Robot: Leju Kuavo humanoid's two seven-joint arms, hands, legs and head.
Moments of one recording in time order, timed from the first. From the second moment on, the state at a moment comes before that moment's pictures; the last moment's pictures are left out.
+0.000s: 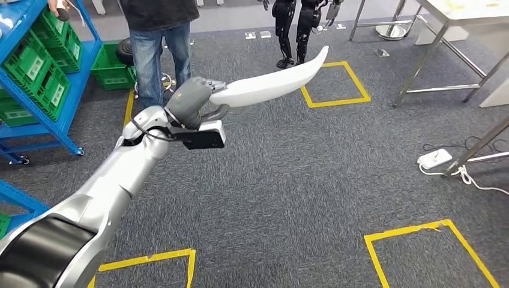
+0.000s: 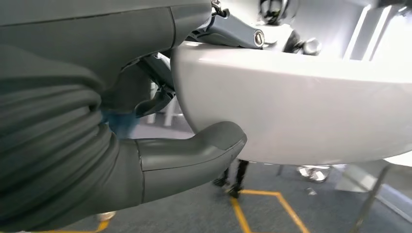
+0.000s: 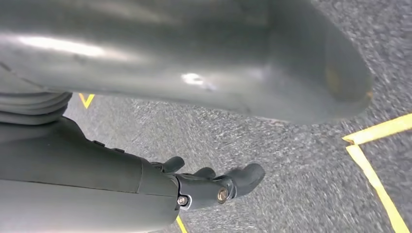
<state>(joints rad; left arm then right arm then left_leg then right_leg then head) -1.02 -0.14 -0.48 -0.47 -0.78 -0.14 -0.61 -0.10 -0.20 -1.20 -0.22 1.07 0.21 0.01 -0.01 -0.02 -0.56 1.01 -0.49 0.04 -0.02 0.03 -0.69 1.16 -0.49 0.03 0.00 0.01</state>
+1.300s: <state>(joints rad) -0.96 -0.14 -0.48 -0.49 -0.77 -0.15 -0.63 -0.10 -0.19 -1.20 -0.22 1.08 0.19 0.01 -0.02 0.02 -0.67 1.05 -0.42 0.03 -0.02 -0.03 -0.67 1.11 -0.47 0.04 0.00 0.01</state>
